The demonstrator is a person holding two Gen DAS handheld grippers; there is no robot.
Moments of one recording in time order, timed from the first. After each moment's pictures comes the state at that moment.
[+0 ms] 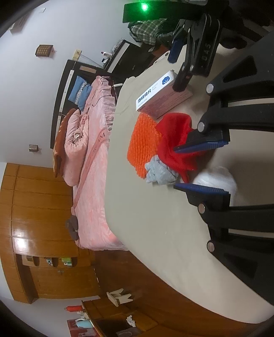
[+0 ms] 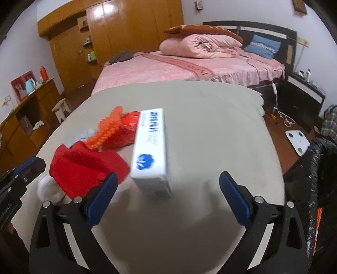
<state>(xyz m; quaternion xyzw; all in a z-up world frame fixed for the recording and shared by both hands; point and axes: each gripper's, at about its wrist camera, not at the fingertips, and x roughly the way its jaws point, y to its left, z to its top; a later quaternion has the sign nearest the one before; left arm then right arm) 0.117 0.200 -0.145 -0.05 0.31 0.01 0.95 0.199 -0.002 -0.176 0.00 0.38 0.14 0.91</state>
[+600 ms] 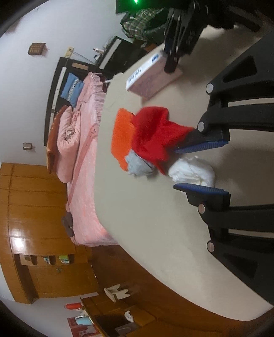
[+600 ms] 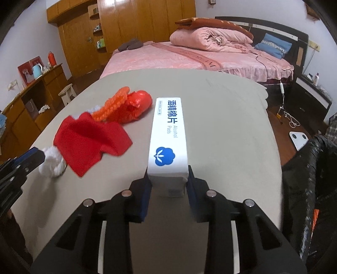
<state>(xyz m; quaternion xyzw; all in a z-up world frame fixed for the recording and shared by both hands) 0.096 0.200 -0.162 -0.04 0.34 0.03 0.94 0.175 -0.017 -0.183 -0.03 0.41 0.16 0.90</state>
